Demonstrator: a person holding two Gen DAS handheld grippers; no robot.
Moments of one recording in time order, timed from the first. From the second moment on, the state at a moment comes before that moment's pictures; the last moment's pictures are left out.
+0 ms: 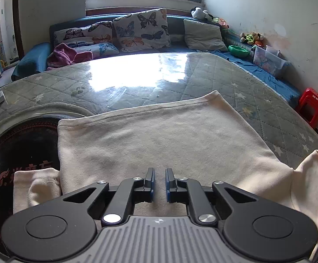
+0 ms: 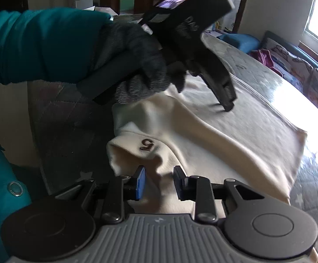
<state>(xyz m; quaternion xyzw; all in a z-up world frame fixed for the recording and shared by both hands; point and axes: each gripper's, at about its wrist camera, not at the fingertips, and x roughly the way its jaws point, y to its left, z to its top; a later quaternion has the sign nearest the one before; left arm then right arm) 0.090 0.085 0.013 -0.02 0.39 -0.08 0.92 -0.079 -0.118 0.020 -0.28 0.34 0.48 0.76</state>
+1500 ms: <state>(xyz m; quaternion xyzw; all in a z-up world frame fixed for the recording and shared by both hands) 0.037 0.041 0.028 0.01 0.35 -0.16 0.92 -0.043 -0.261 0.037 -0.08 0.40 0.29 0.87</state>
